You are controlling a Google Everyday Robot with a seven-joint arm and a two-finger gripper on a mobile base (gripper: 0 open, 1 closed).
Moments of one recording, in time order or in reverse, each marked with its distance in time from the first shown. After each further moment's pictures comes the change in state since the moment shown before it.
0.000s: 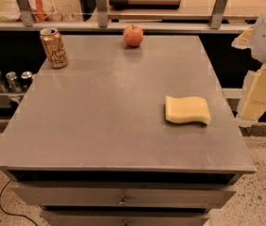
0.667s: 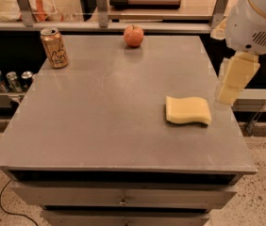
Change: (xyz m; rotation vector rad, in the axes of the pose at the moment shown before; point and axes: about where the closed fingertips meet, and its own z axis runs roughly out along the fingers) arm -0.034 -0.028 0.014 0.007 -0.032 -0.051
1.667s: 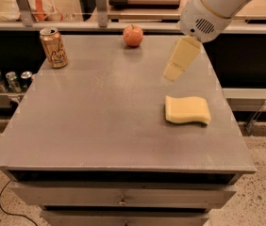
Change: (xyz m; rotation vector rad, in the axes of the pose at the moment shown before) arm -0.085 -0.055 0.045 -0.009 -0.198 0.136
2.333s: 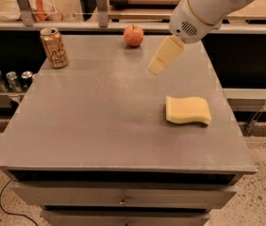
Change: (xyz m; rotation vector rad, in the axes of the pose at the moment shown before) arm -0.020 -0.025 0.030 0.032 -0.110 0.104
